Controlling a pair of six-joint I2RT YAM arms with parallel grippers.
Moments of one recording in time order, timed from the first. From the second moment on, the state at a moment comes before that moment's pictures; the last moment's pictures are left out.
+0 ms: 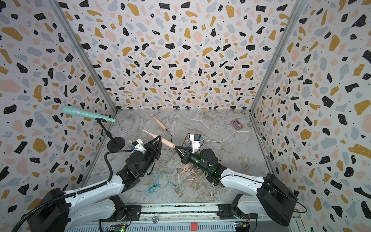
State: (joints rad) left arm -0.77 1.09 0.42 0.65 -0.37 -1.63; right arm 0.88 1.25 0.51 0.76 -0.16 0.79
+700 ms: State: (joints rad) left arm -0.79 1.04 0.42 0.62 -0.38 -1.63; right arm 0.89 1.26 0.51 0.78 -0.15 0.76
